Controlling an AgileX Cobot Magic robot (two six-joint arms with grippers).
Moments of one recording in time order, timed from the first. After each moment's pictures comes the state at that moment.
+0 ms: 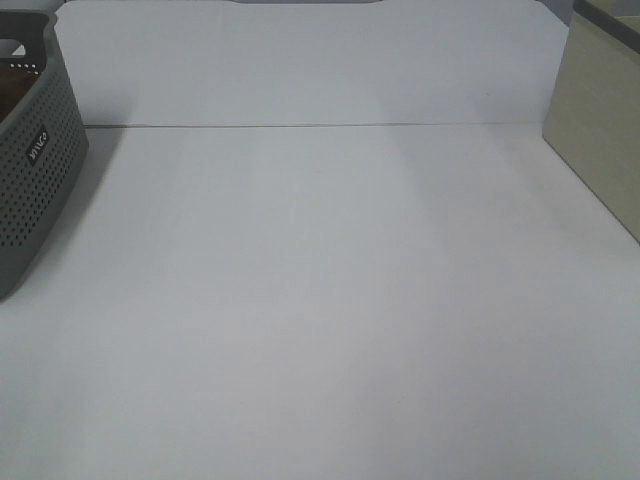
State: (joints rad) left arm -0.02 0.00 -0.50 -0.01 1.04 0.00; right arm 0.00 0.00 -0.50 0.02 1.07 -0.12
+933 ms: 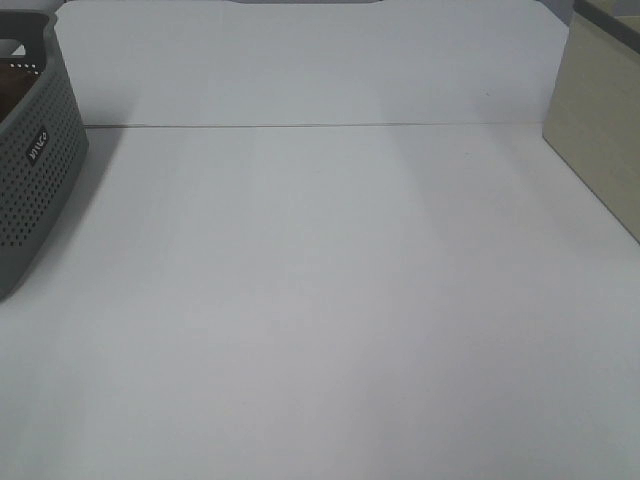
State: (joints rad) left arm -0.02 0.00 -0.50 -0.01 1.04 0.00; right arm 0.00 0.00 -0.50 0.02 1.07 -0.12
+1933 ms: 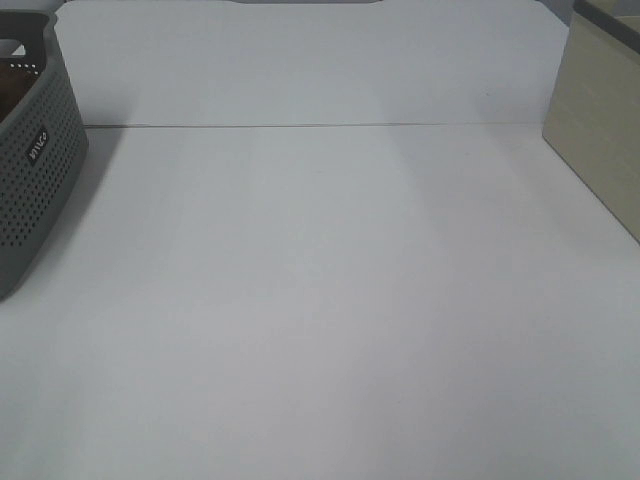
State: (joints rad) left arm -0.02 0.00 -0.50 -0.01 1.04 0.00; right arm 0.00 0.00 -0.50 0.02 1.07 -0.12
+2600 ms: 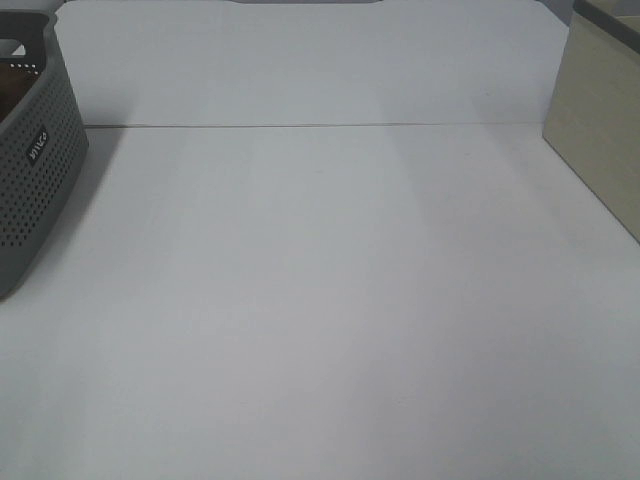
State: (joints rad) left arm -0.02 0.00 -0.50 -0.02 1.04 0.00; right arm 0.00 0.00 -0.50 0.02 1.07 -0.12
